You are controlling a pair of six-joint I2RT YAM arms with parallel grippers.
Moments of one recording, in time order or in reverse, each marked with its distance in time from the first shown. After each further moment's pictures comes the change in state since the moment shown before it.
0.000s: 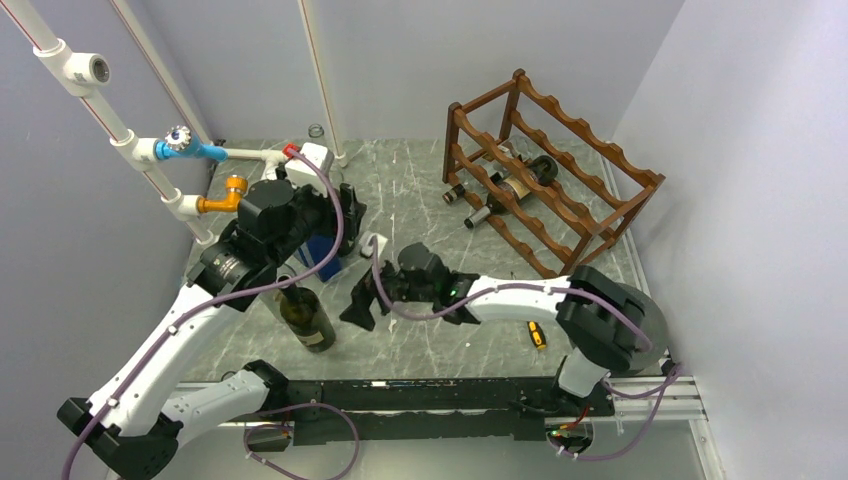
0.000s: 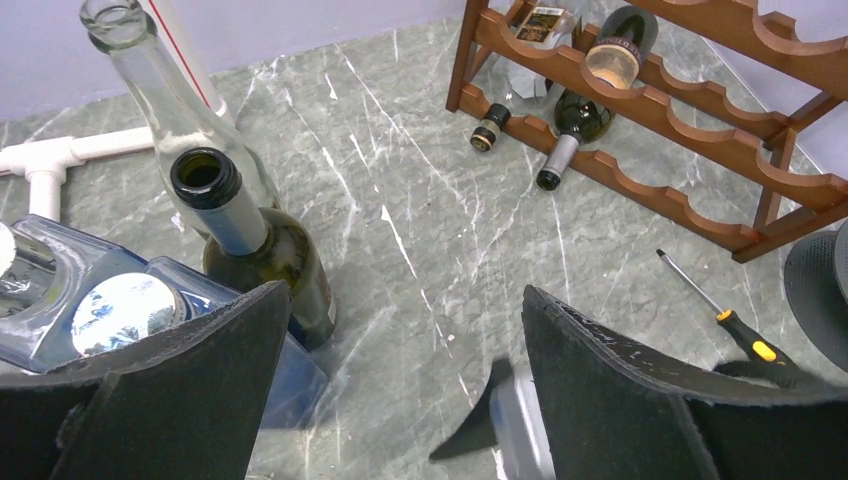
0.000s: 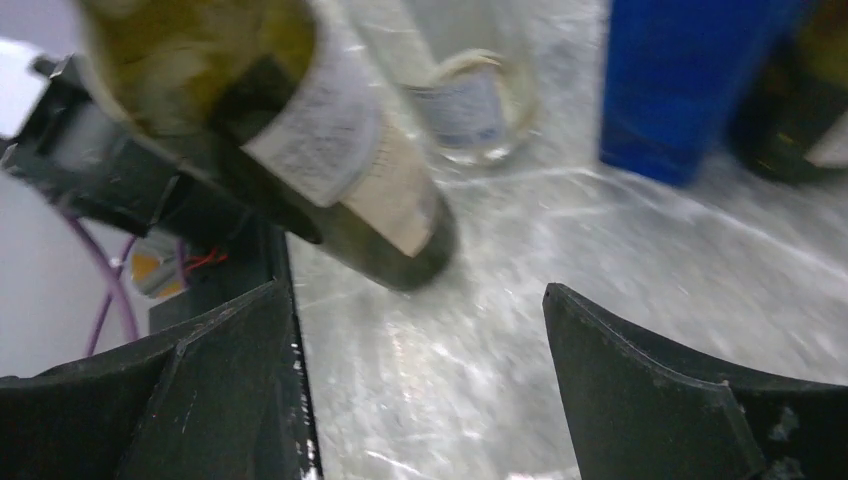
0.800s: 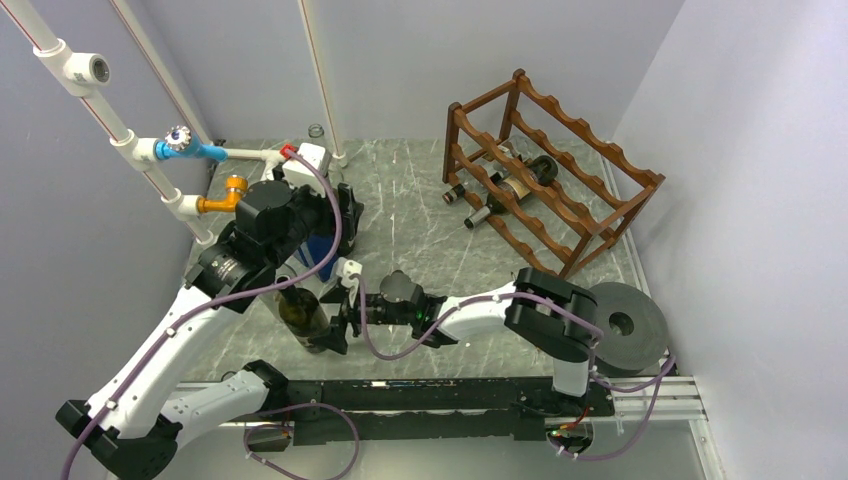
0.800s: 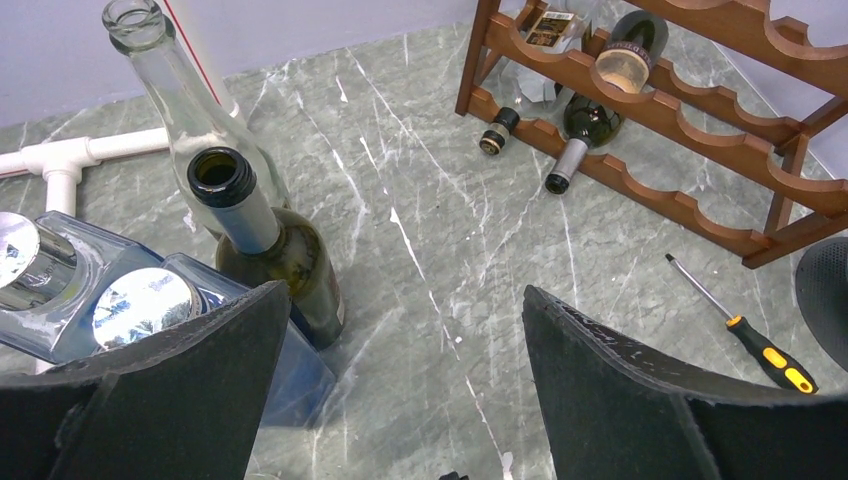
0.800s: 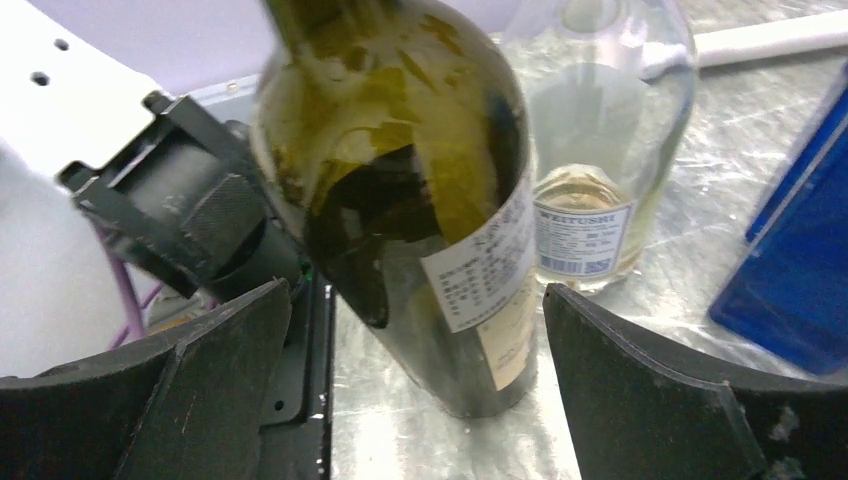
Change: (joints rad) left arm 0.000 -0.013 -0.002 0.002 -0.026 0.008; right arm 0.166 0.225 0.012 0.483 -0.040 -0.050
